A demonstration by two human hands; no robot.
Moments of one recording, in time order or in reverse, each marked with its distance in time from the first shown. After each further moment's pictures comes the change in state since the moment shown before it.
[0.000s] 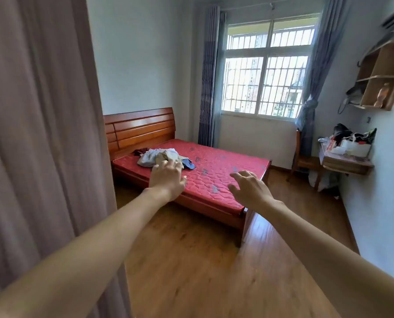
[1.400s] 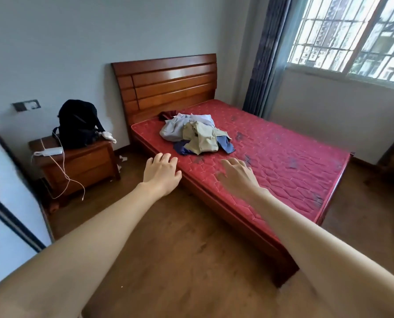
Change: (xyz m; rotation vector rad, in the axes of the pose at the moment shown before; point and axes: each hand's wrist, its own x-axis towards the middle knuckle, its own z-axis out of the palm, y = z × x) left_hand 0.510 -0.202 0.334 0.086 -0.223 -0.247; right_hand 0.615 0.059 0.327 0.087 -0.253 -0.169
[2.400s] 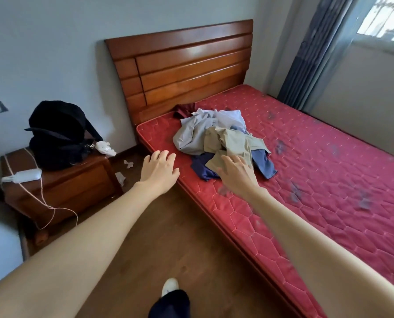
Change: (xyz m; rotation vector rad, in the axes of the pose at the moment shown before) left_hand 0.487 -0.198 0.148 -0.014 -0.078 -0.078; right_hand 0.546 0.001 0.162 0.044 -0.075 -0.033
